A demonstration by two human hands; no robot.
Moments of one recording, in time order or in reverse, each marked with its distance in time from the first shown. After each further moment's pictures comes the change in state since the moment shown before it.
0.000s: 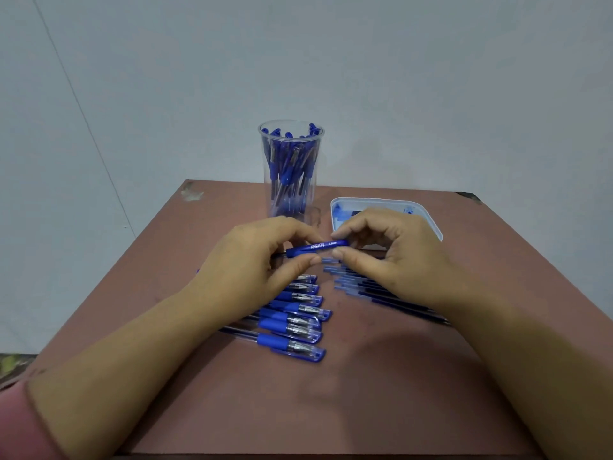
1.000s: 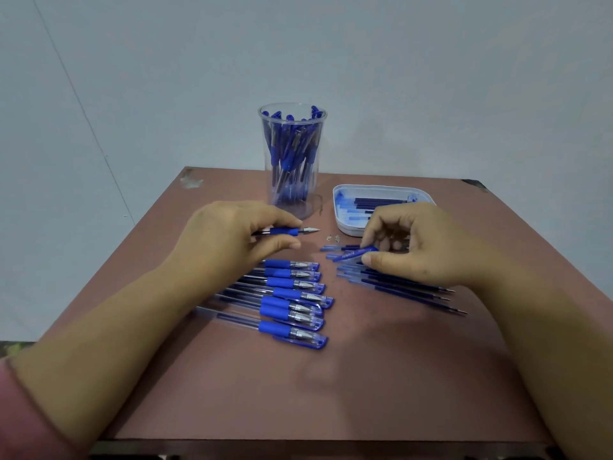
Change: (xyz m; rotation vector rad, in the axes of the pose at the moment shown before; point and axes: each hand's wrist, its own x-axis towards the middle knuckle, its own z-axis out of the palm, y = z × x) left_hand -0.001 -0.028 -0.012 0.138 0.014 0.031; right_hand -0.002 0.007 -0.025 -0.093 -0.241 0.245
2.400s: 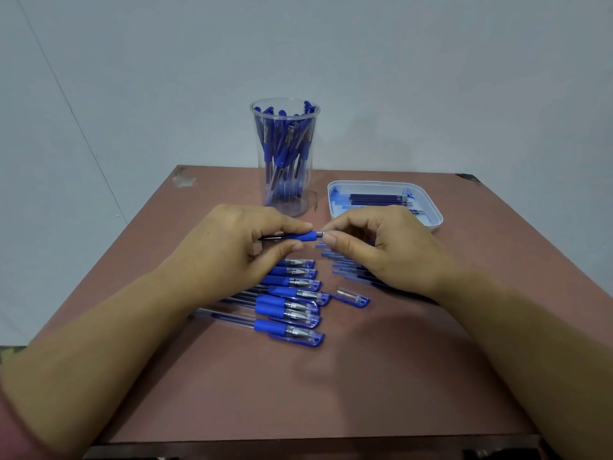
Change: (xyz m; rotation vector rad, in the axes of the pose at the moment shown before) left_hand 0.000 0.011 0.001 -0.098 -0.071 0.107; right_hand 0.008 -0.007 0.030 -0.015 0.123 -0.067
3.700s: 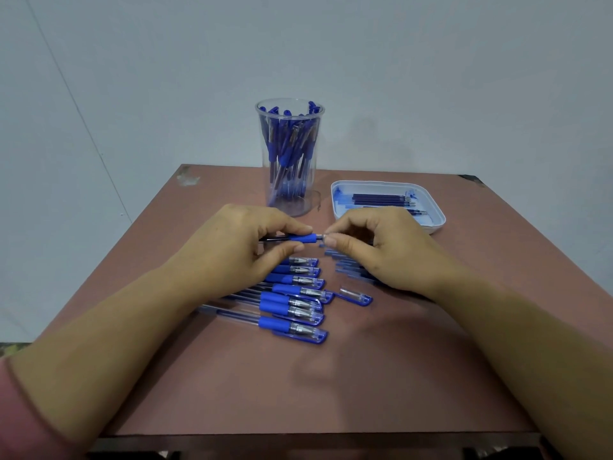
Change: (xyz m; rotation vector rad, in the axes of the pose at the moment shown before) left_hand -0.001 -0.004 0.002 -0.023 -0.043 -0.105; right_hand 0.003 0.003 0.006 -0.028 0.010 0.066
